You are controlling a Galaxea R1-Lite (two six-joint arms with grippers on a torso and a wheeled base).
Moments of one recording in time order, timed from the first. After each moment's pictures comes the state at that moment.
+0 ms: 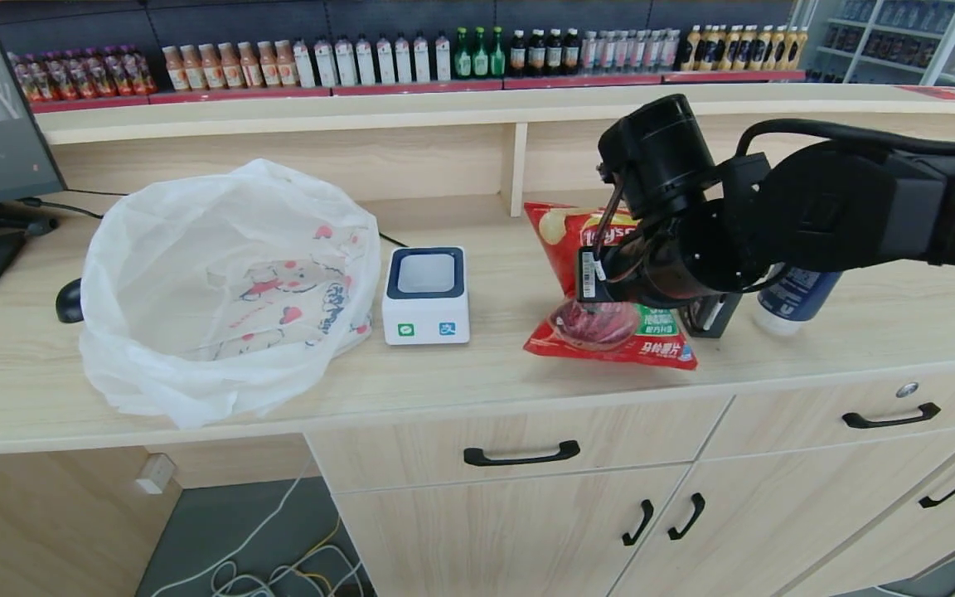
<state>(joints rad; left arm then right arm) 0.00 0.00 0.00 0.00 0.00 0.00 0.63 1.98 -1.82 0.48 -0.50 0.35</state>
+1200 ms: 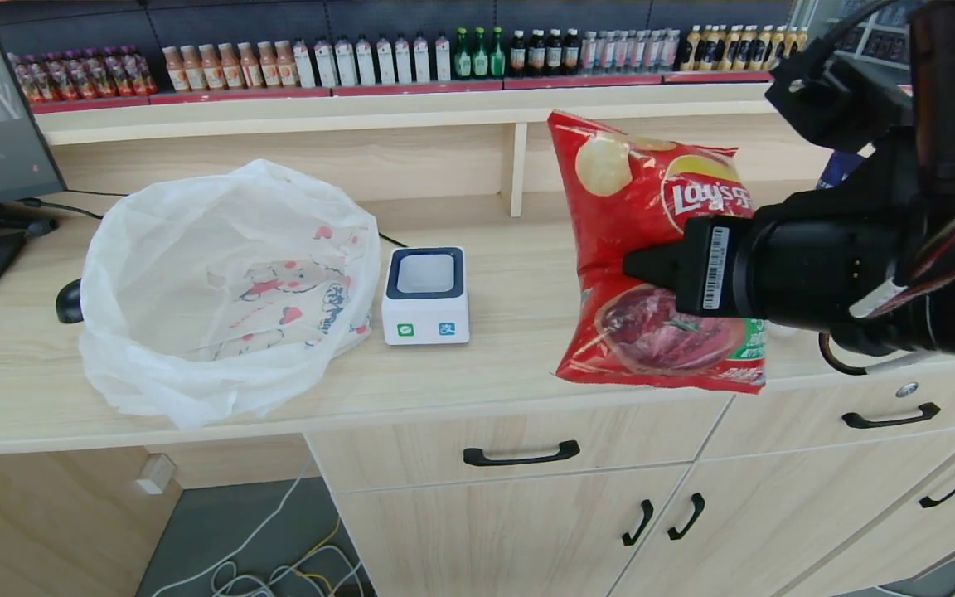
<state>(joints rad) 0.00 0.00 0.00 0.00 0.00 0.00 0.81 1.50 -1.31 0.17 -0.44 0.35</state>
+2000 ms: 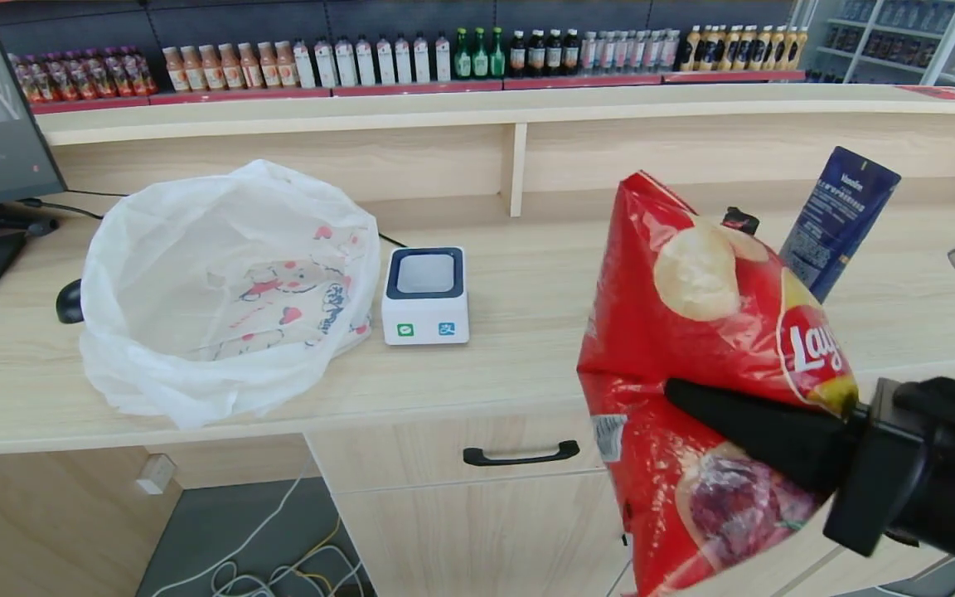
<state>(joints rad) 0.00 0.00 0.00 0.00 0.00 0.00 0.88 1.20 -0.58 -0.52 -0.14 0.32</state>
